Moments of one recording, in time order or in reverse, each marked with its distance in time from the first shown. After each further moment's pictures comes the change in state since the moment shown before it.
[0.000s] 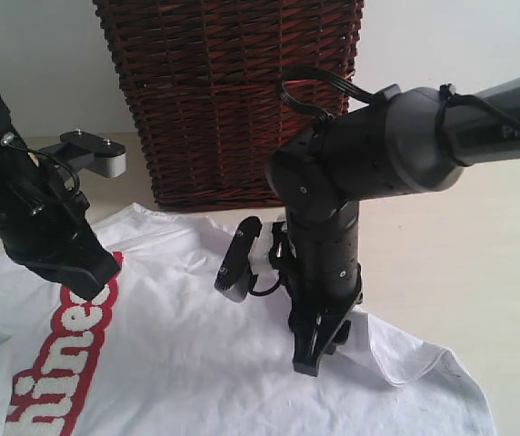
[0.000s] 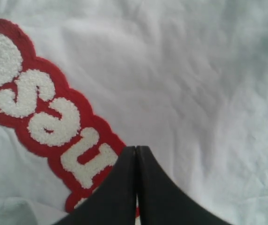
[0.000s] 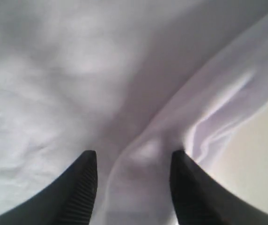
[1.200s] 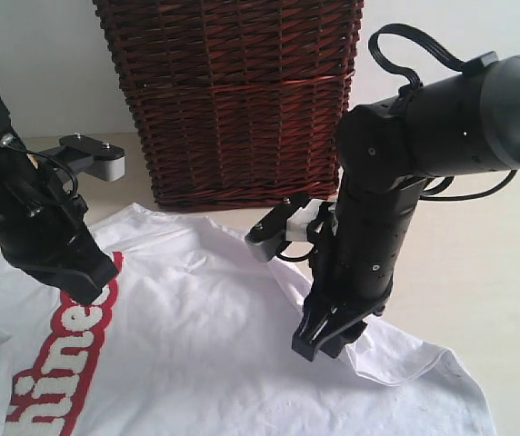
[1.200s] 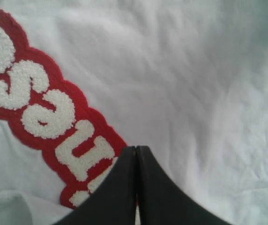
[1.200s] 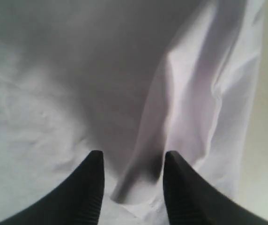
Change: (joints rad) left arm 0.000 0.000 0.000 0.001 0.027 -0.008; right arm -0.109 -0.114 0.111 0.266 -0.049 0.047
